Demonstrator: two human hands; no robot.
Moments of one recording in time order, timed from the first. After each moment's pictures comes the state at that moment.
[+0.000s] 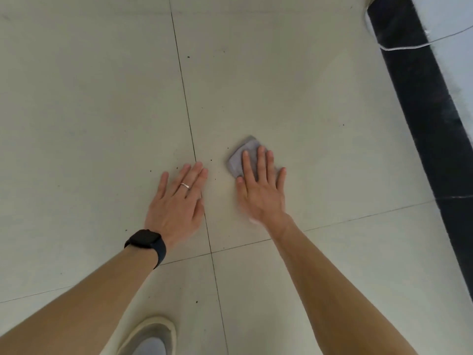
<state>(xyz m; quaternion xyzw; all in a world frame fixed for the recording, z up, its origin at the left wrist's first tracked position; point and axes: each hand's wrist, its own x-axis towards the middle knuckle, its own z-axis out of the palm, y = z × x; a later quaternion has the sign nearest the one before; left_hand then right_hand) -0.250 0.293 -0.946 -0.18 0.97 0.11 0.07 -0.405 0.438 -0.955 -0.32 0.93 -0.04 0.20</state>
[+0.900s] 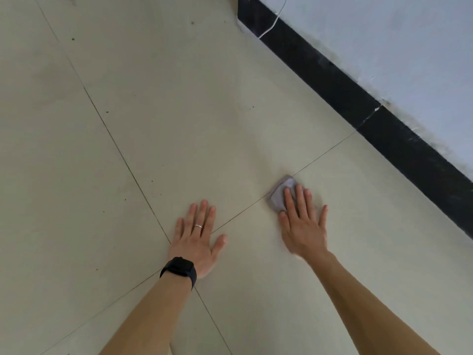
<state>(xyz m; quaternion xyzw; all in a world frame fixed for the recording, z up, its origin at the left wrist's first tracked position) -0.263 0.420 -0.939 -0.08 0.96 0.08 0.27 -0.355 0.672 -0.962 -0.09 0.98 -0.07 0.18</state>
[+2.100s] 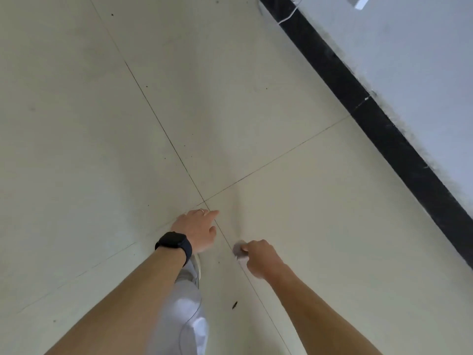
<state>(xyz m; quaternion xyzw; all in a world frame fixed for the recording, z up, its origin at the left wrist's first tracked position) -0.184 0.408 -0.769 -0.05 0.90 0.12 0.42 -0.186 0.611 -0.800 -0.21 0.85 -0.13 0.47</state>
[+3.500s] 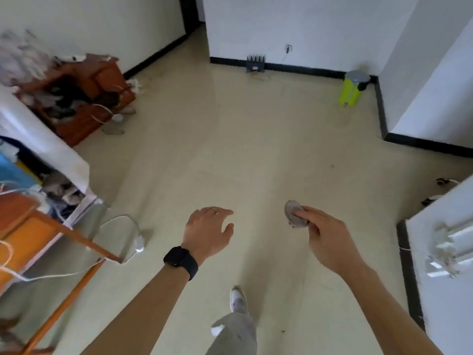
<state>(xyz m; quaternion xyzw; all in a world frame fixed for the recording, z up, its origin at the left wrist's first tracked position) 0.236 0.363 0.001 -0.51 0.84 0.16 -0.03 -0.021 0.483 0.004 -0.59 0.73 -0.31 0.14</state>
